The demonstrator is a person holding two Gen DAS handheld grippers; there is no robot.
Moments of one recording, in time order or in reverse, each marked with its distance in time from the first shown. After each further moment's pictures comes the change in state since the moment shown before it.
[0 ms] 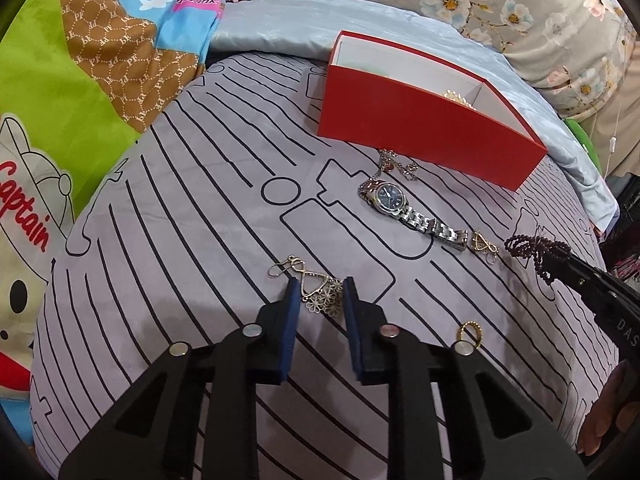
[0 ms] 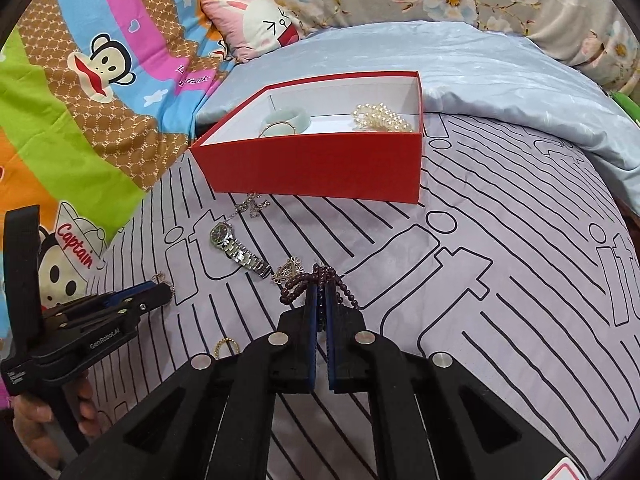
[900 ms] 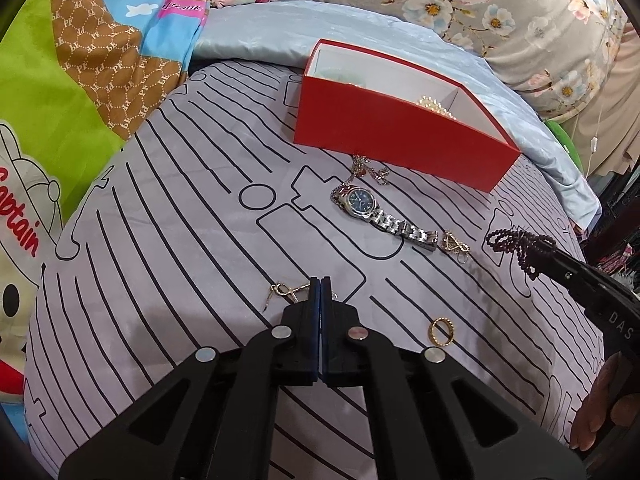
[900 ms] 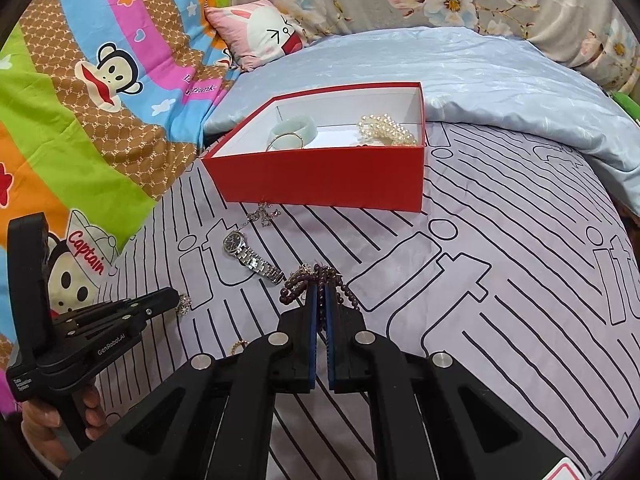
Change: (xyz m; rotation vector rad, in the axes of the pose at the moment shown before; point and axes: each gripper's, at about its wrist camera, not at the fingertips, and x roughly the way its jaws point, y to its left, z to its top) left arm -0.011 -0.007 0.001 0.016 -0.023 -0.067; right arm -0.013 0.004 0.004 0.006 -0.024 0.019
